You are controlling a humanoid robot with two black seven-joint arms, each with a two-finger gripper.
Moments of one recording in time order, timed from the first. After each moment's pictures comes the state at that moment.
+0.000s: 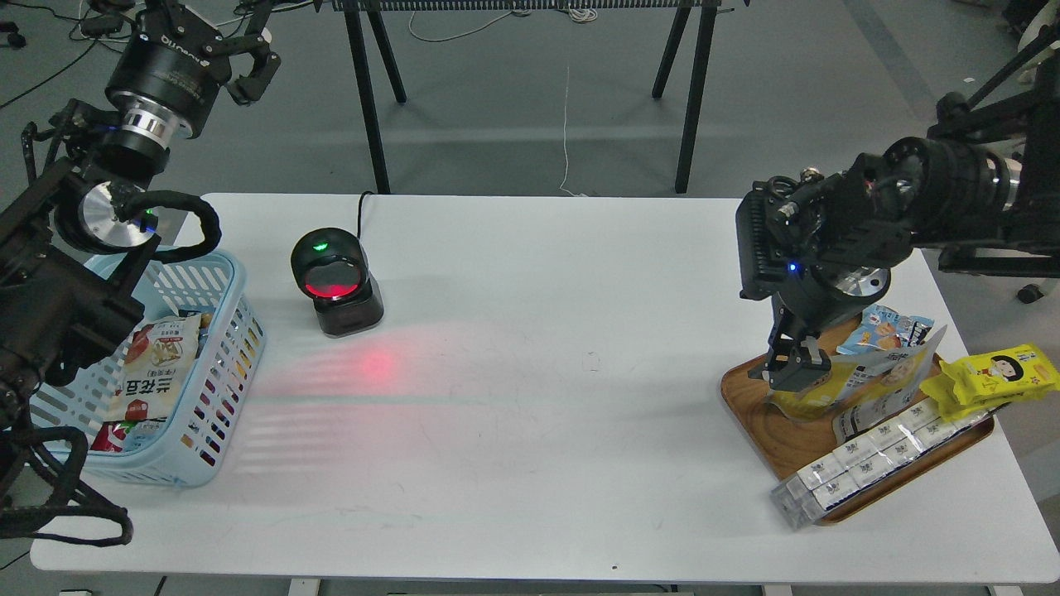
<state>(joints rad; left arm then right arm) -0.89 0.38 -0.89 -0.62 0.01 -0.49 -0.28 1.93 -0.36 -1.15 1.39 -1.77 0.04 0.49</state>
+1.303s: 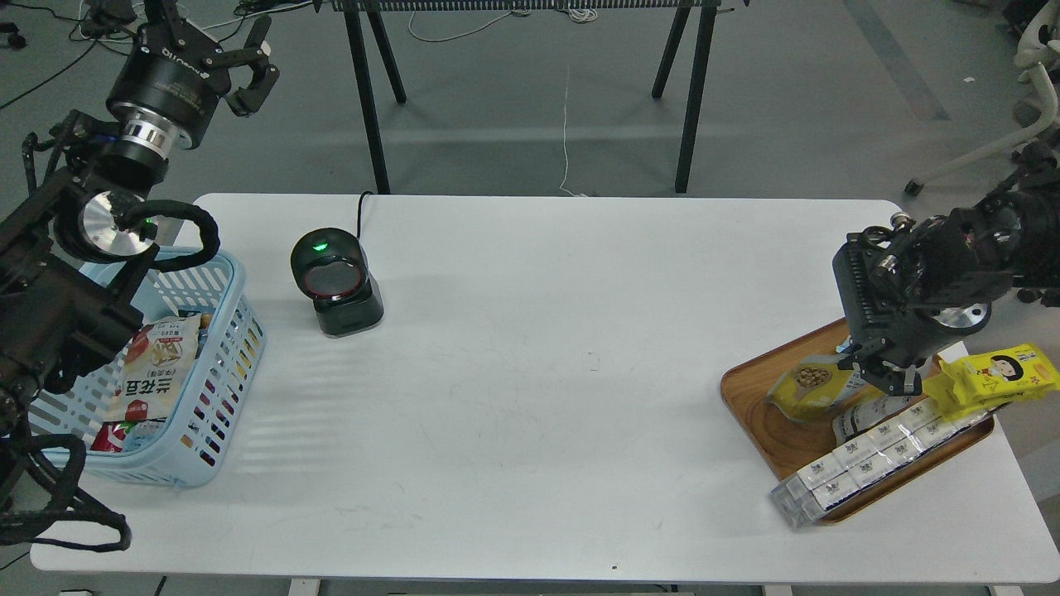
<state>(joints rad) -0.87 0.38 -0.89 -0.62 0.01 -0.49 -0.28 1.80 -0.50 -1.17 1.29 -1.99 0.00 0.49</state>
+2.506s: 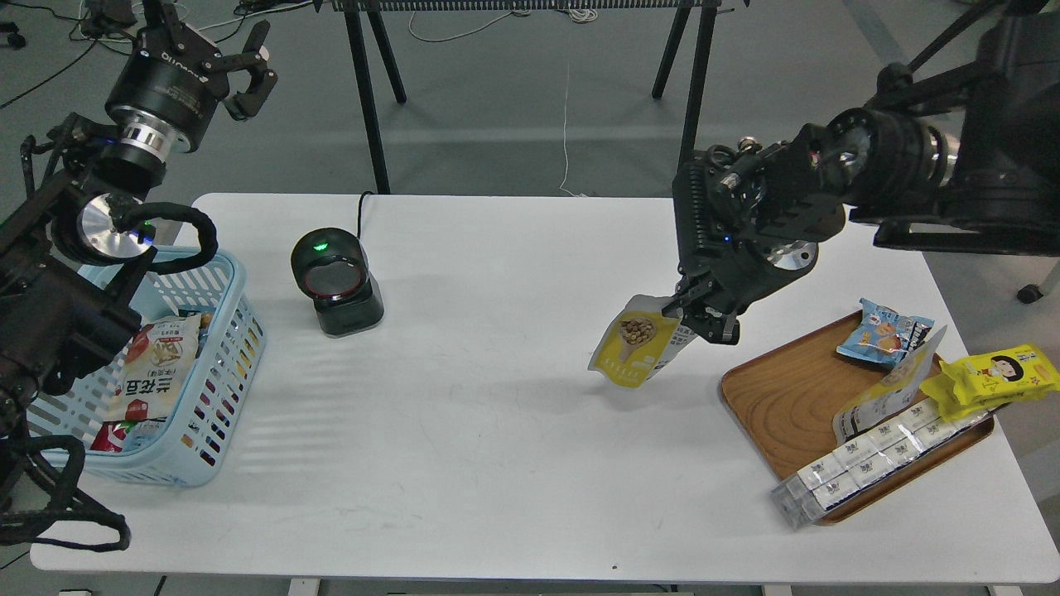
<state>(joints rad) -0.87 0.38 -0.89 -0.60 0.02 -0.49 -0.27 1.94 -0.20 -1.01 1.31 -1.59 0.01 0.49</state>
